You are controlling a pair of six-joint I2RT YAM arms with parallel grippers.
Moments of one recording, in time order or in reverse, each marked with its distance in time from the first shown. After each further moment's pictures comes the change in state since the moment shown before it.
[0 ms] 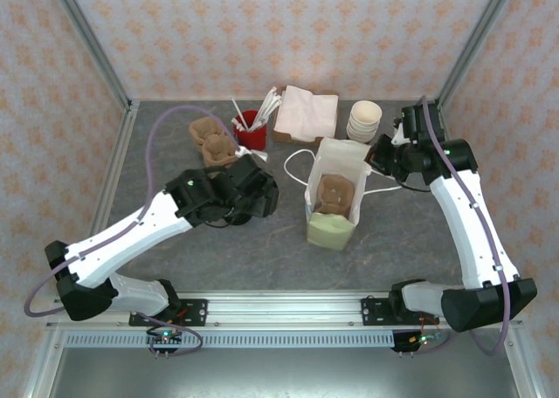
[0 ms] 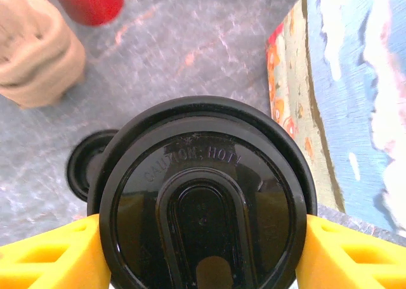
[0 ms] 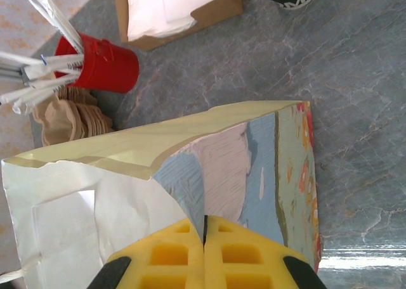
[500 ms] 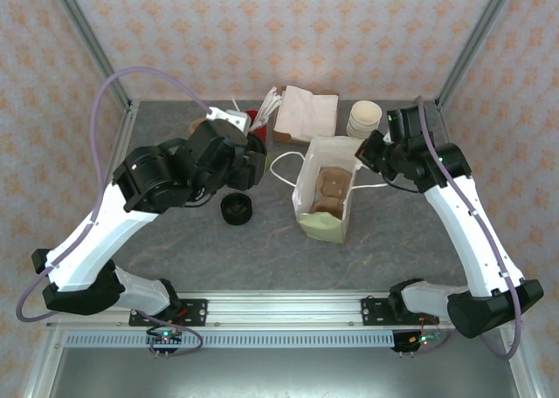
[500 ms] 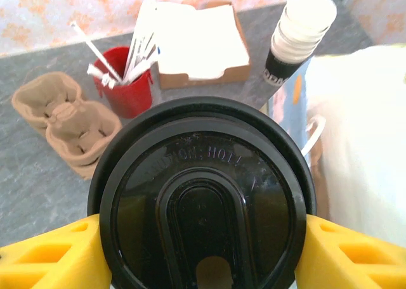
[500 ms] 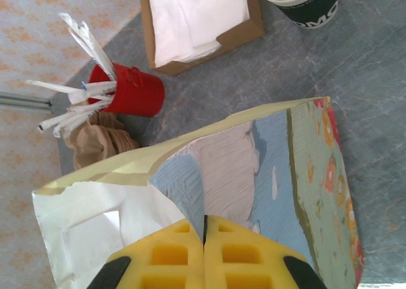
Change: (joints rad) left arm 0.000 0.068 0.495 -0.213 -0.102 0.086; right arm 0.146 -0.028 0.006 0.083 0.146 0.187
